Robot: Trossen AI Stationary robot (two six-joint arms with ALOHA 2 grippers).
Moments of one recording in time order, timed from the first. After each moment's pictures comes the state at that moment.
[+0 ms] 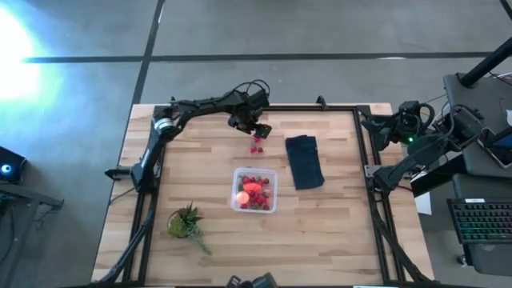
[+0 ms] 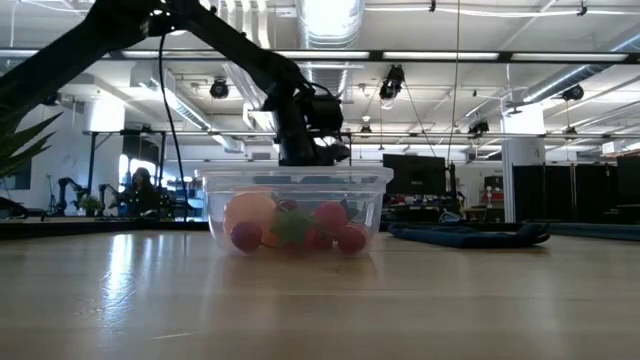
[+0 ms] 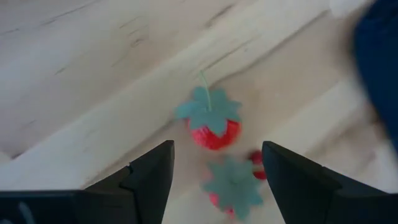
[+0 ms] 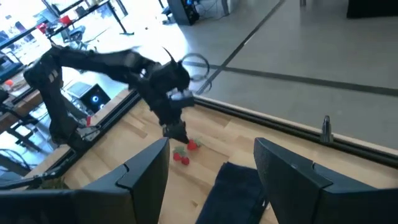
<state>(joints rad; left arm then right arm) 0.53 2.16 1.80 -0.91 0.17 -0.52 0.56 0.83 1.46 -1.57 1.06 1.28</state>
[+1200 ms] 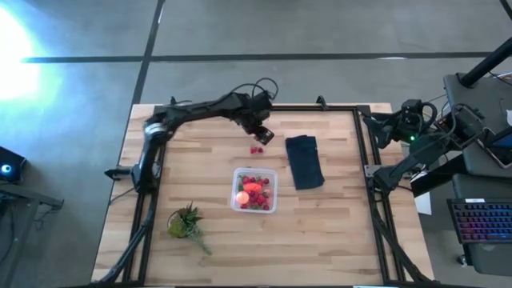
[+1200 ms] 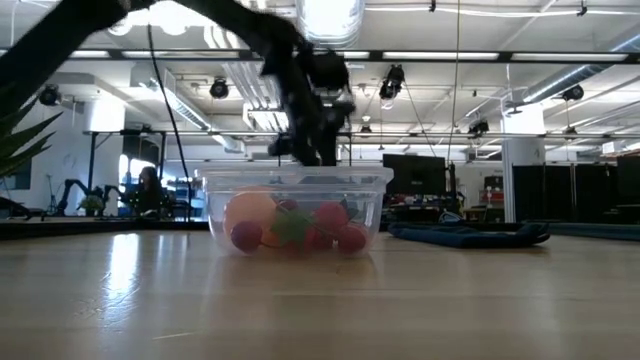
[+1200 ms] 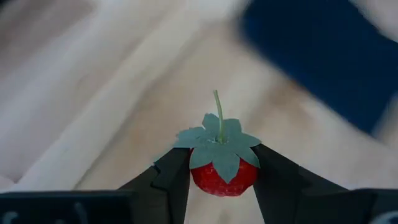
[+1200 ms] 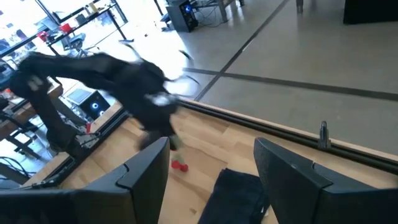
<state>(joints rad) 0.44 2.05 1.79 -0.89 0.13 -0.35 0.56 0.82 1.46 -1.57 1.09 1.28</state>
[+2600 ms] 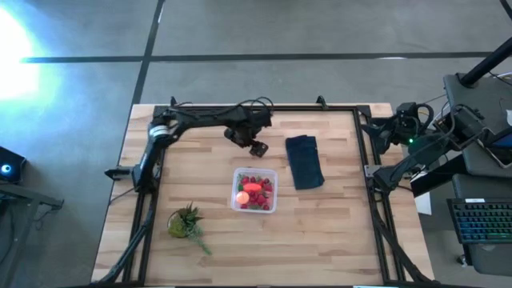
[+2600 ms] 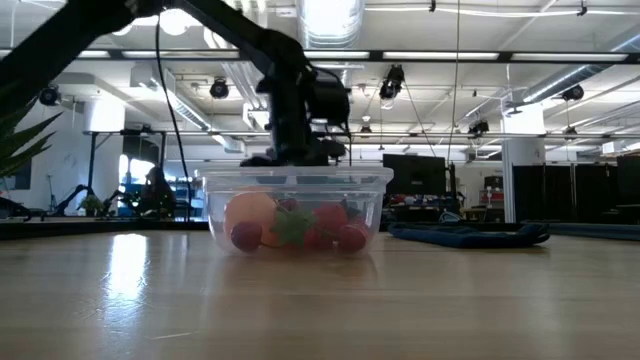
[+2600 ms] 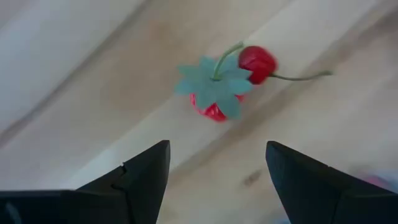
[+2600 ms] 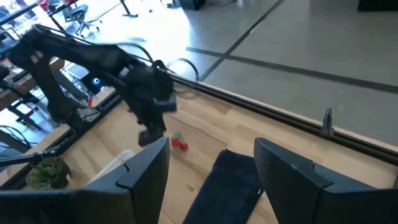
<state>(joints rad) 0.39 2.08 1.69 -1.01 0.07 -0.54 0.56 0.82 1.45 -1.57 1.00 1.23</state>
